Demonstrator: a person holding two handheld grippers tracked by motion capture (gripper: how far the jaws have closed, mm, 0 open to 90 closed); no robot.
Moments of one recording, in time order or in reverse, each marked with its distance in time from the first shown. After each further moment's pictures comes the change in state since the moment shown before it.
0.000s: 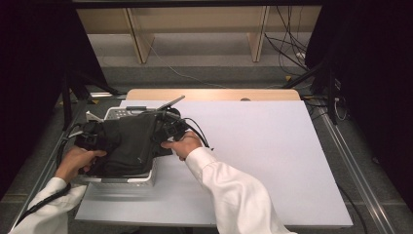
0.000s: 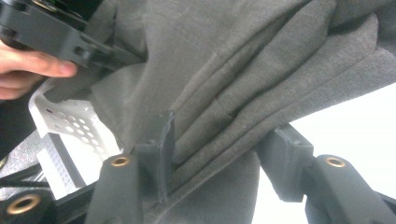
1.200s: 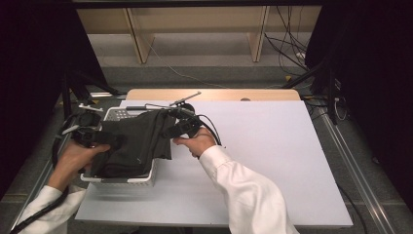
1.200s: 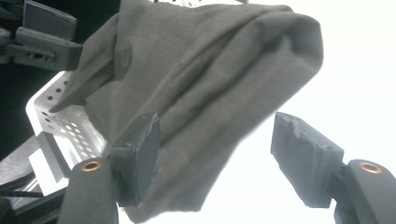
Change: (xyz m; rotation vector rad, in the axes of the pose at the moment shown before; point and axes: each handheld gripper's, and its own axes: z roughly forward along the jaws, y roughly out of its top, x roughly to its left) left arm -0.073 -0.008 -0.069 -0.258 -0.103 0.126; right arm -0.022 -0.008 -0.034 -0.084 -0.020 -0.020
